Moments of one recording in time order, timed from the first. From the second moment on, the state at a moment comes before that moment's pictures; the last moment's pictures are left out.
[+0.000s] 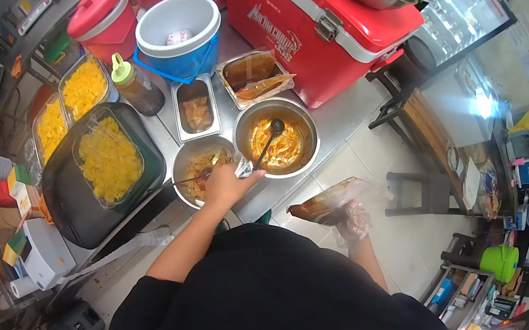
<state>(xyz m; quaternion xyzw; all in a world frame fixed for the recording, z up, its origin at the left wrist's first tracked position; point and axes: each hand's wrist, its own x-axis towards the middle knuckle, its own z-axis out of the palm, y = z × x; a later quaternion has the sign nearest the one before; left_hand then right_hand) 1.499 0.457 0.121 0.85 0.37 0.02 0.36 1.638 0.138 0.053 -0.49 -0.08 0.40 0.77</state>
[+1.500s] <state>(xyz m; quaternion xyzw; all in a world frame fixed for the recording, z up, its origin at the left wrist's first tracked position) 1.485 0.545 0.100 0.76 0.32 -0.09 0.57 1.721 0.223 0.148 -0.74 -0.11 0.22 0.62</state>
